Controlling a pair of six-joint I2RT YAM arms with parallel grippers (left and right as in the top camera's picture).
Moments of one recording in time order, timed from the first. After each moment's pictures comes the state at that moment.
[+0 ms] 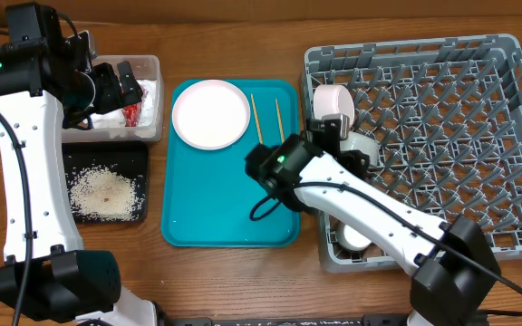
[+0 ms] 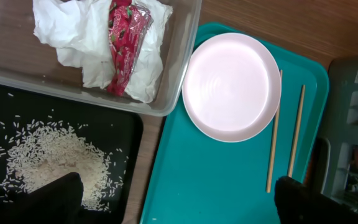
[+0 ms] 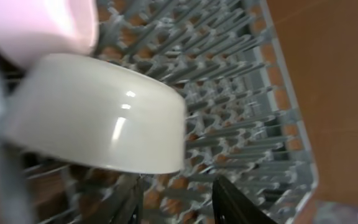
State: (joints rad) left arm 0.21 1.76 1.93 -1.34 0.21 -0.15; right arm 0.85 1.82 1.53 -1.57 0.91 1.04
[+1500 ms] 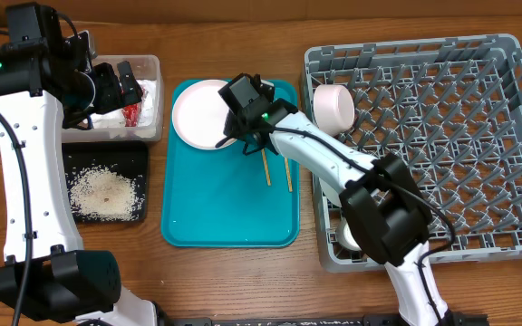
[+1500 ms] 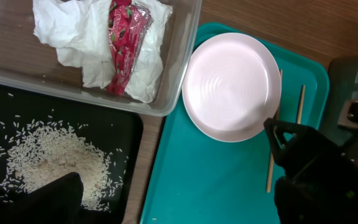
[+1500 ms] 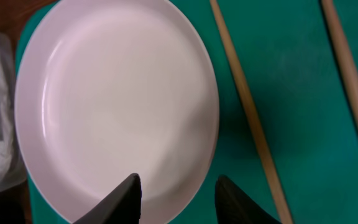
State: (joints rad) left arm 0.21 1.76 1.93 -1.34 0.21 -0.15; right arm 0.69 2.24 1.77 -0.58 0.08 0.91
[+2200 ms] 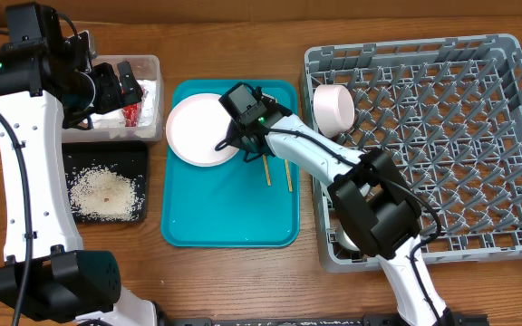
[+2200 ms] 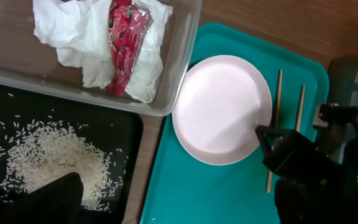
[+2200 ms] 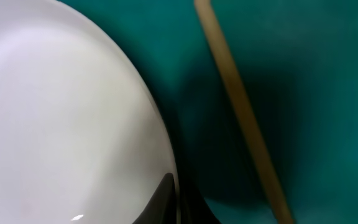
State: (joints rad) left arm 0.21 1.76 1.93 -1.34 0.21 -0.15; right arm 0.69 2.30 1.77 -0.61 0.05 0.95
